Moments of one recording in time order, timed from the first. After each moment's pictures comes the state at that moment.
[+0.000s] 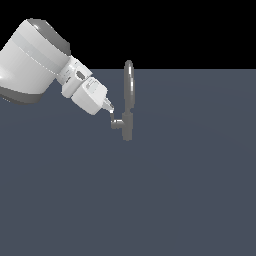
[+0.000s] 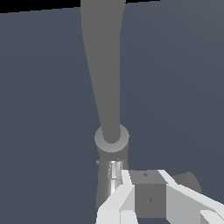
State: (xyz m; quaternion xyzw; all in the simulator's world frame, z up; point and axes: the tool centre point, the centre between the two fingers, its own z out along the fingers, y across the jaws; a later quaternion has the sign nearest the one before) arm 0.023 0.058 0.164 0.66 -0.64 0.29 0.24
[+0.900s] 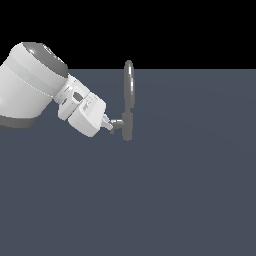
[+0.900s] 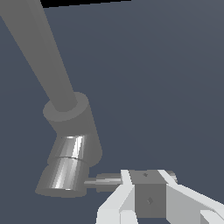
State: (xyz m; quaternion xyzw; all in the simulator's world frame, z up) arm -0.016 0.061 0.118 0.66 -0.64 0.29 0.24
